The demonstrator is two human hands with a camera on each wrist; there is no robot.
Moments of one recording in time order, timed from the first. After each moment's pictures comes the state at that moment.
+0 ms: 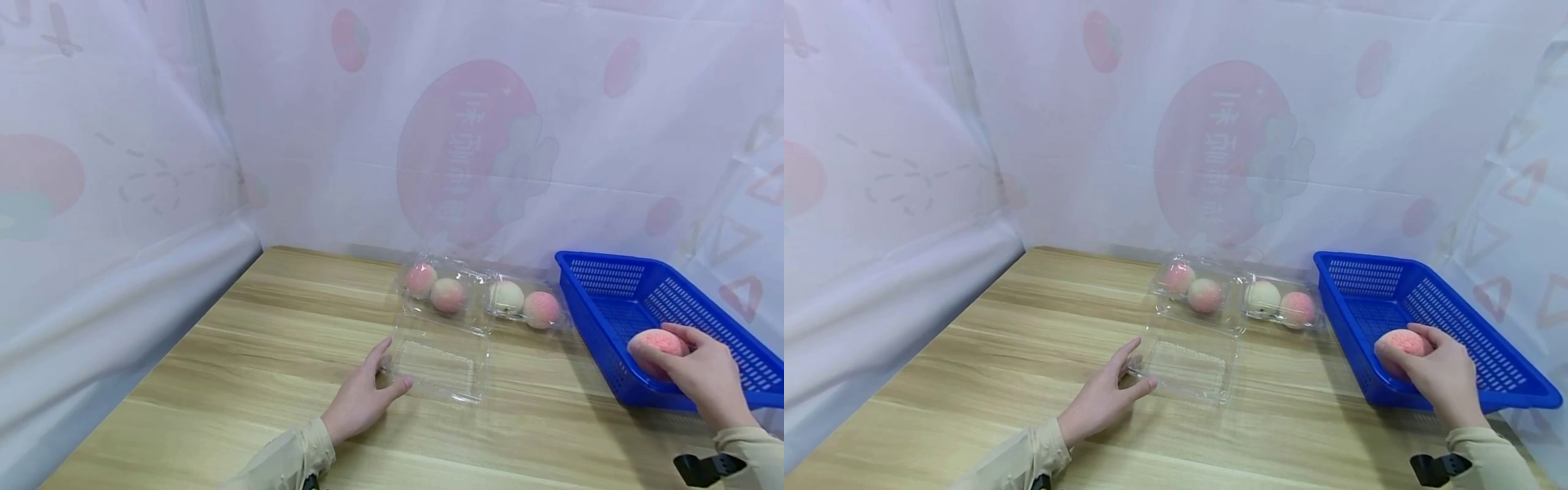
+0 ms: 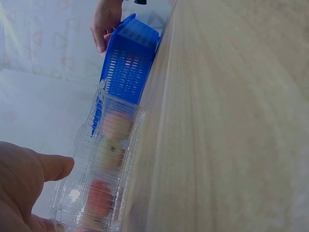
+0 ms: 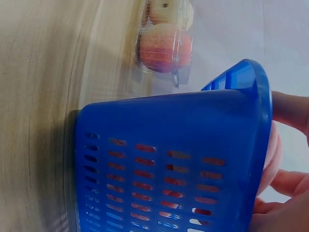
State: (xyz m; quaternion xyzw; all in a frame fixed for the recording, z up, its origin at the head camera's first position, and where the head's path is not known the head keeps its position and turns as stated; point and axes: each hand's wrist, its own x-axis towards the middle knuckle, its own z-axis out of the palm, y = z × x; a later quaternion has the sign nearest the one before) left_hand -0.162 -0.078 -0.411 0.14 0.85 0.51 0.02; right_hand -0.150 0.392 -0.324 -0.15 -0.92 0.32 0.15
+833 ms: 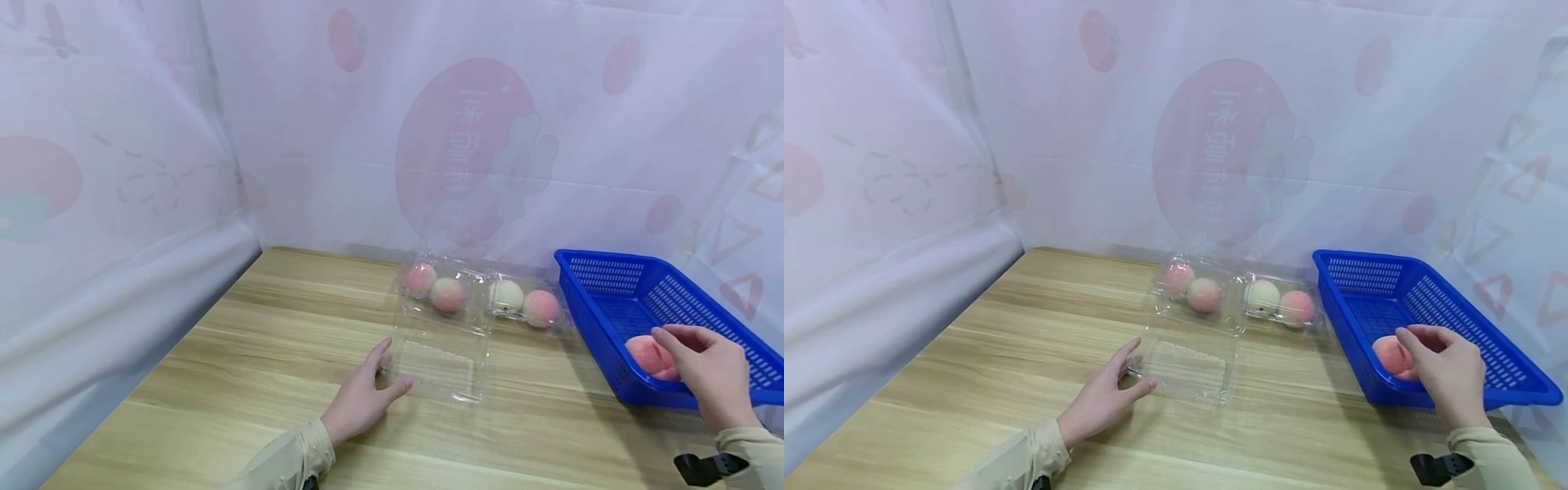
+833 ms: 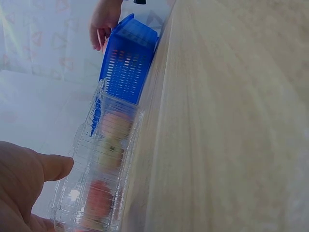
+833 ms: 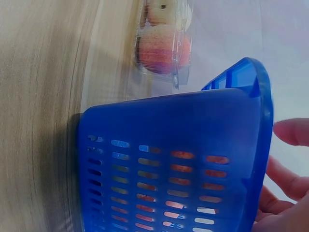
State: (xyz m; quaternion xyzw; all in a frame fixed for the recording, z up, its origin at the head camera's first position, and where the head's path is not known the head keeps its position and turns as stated) left_hand -0.162 -0.078 -0.411 0.14 0.85 0.51 0.02; right_hand -0.145 0.393 -0.328 -0.17 -0.88 0.40 0.21
